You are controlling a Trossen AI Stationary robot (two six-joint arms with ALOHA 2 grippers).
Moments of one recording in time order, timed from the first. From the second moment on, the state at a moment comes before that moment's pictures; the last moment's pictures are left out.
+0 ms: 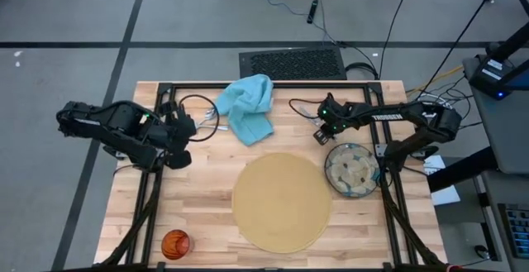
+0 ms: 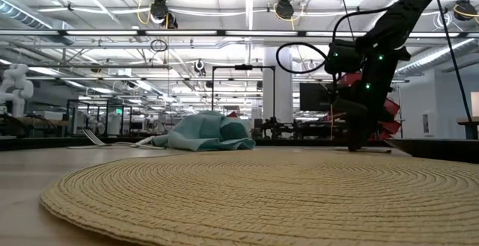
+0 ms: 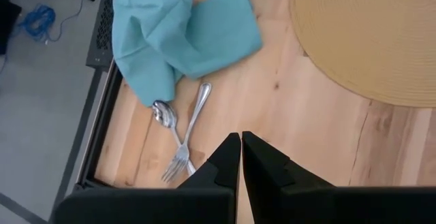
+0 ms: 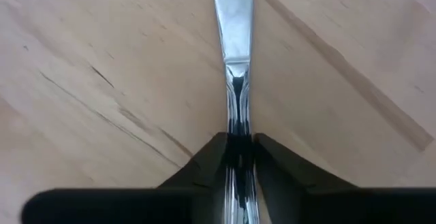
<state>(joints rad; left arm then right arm) -0.25 1.15 1.47 -1.53 -0.45 -0.39 -0.56 1.46 0.62 -0.38 0.07 0.27</state>
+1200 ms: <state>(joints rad) -0.25 1.19 1.47 -1.49 -0.47 -0.38 -0.26 1.02 0.63 -0.68 -0.26 0.46</state>
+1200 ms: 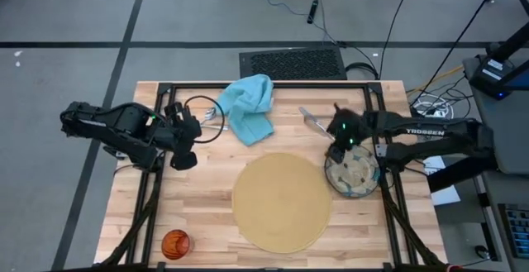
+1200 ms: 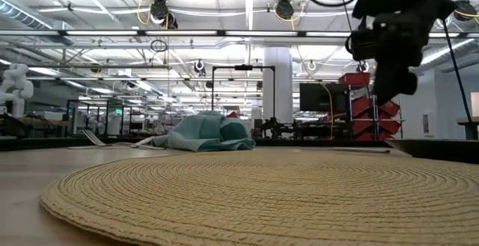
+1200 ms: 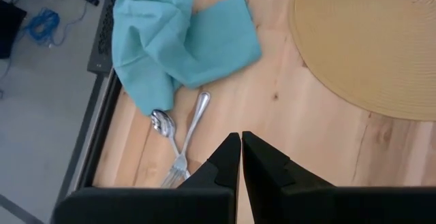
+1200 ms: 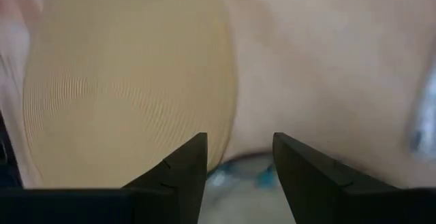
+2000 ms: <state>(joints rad) -0.25 1.19 1.29 -1.37 -0.49 -0.33 0.82 1.45 0.78 -1.02 0.23 1.34</state>
